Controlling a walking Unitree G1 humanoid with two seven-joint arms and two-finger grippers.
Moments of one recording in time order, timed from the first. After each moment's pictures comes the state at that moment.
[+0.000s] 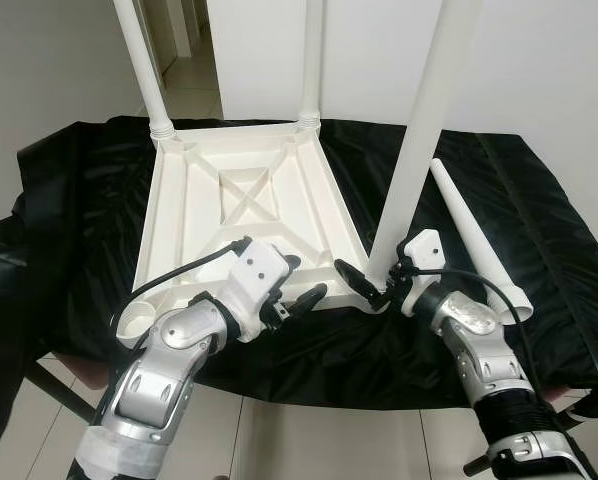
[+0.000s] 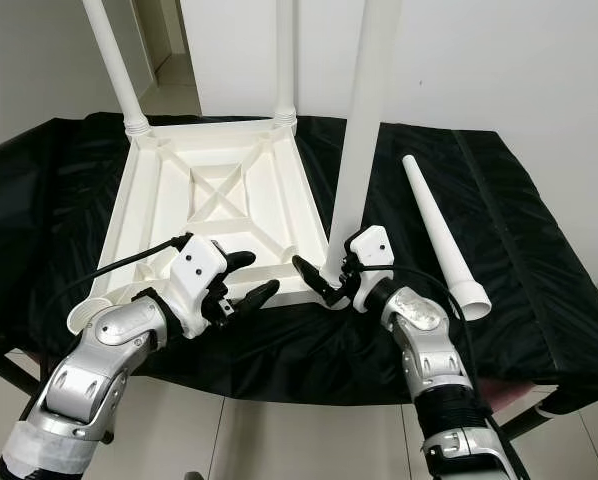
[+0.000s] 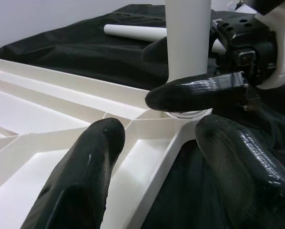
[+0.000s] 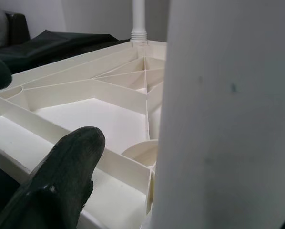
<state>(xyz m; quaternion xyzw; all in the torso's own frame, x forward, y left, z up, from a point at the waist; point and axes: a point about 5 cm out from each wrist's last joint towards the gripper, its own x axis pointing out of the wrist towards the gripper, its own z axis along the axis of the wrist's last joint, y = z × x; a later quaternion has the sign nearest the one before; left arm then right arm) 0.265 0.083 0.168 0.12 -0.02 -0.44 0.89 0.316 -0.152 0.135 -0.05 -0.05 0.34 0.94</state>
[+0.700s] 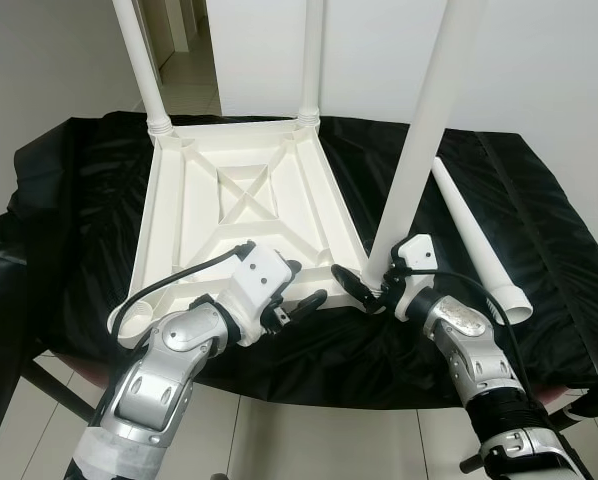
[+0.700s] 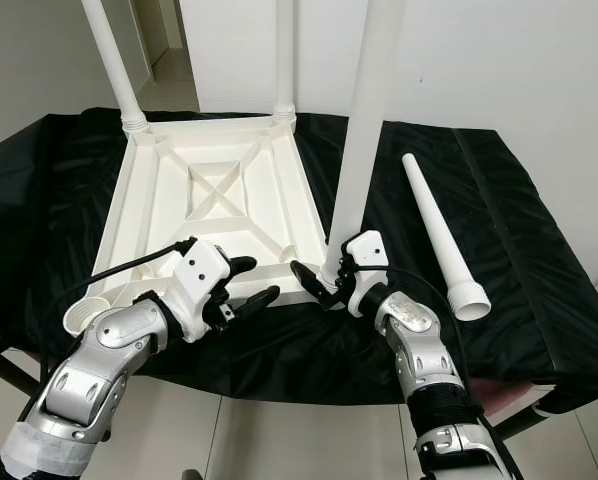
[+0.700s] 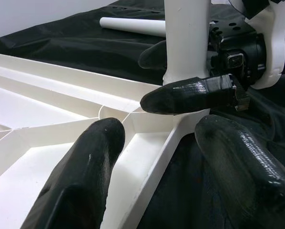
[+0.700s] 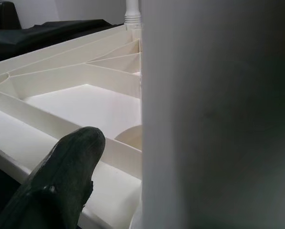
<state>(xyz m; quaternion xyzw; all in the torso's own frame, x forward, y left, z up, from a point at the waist) 0.264 0.083 0.166 0.13 -0.01 -0.44 0.89 0.319 -0.152 0.126 -0.05 -0.03 0.33 0.94</state>
